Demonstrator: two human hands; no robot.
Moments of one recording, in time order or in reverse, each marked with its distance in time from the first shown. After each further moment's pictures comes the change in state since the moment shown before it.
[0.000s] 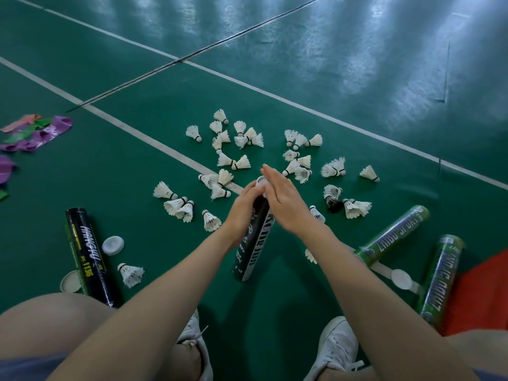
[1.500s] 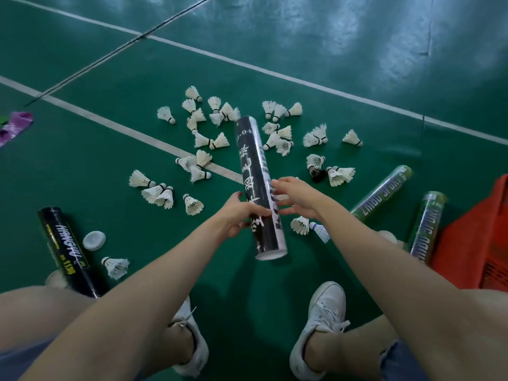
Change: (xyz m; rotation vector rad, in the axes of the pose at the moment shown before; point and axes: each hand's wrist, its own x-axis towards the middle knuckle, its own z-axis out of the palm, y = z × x) left_hand 0.015 -0.045 0.033 0.020 0.048 -0.555; right_hand -0.018 0.084 -0.028 0.677 -0.174 0.740
